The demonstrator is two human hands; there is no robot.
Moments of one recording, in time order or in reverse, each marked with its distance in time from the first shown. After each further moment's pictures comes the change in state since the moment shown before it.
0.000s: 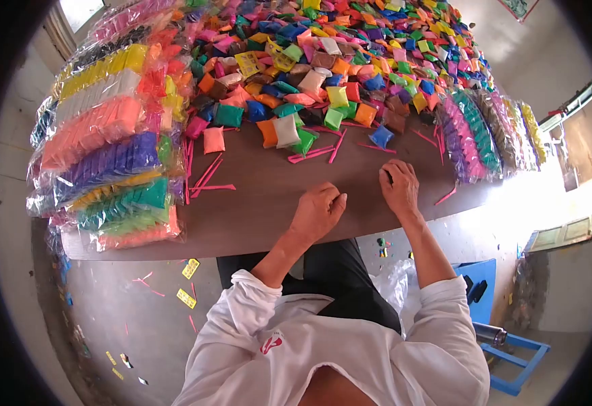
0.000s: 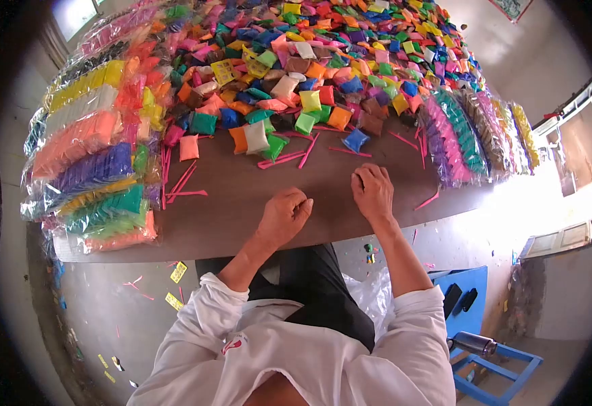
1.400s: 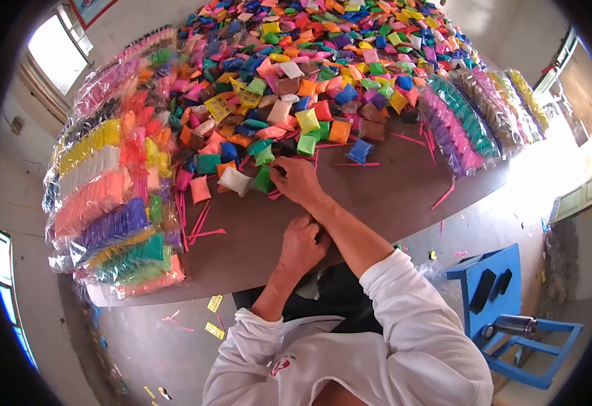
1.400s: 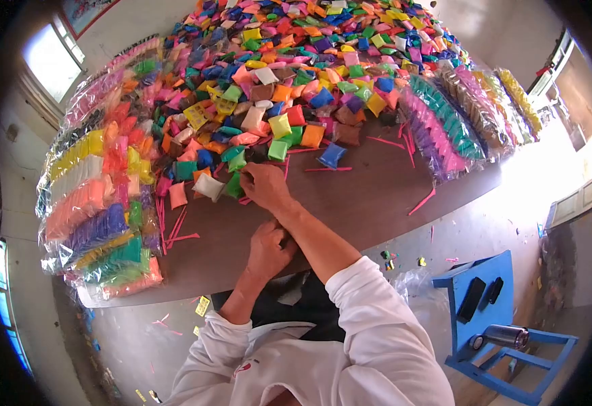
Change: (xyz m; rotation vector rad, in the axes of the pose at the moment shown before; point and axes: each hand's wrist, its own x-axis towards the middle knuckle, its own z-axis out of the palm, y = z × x) left_hand 0.002 0.001 0.005 0.292 -0.080 0.155; right_hand 0.088 -0.110 0.122 0.697 0.034 0.035
